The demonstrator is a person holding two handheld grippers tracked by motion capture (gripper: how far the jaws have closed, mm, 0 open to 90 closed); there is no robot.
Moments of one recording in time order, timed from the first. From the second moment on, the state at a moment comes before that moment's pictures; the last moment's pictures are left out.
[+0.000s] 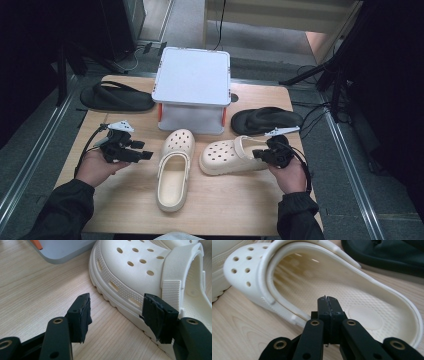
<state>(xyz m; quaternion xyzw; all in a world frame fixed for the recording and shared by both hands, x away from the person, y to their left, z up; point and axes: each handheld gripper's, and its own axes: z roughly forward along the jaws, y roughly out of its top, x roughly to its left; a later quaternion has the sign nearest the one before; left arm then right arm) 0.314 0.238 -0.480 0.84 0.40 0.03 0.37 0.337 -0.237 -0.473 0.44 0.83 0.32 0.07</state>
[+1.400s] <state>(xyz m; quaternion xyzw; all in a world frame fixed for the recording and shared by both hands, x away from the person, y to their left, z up) 0.316 0.233 -0.480 0.84 0.40 0.03 0.37 0.287 -0.191 -0.461 0.38 0.86 0.34 0.05</state>
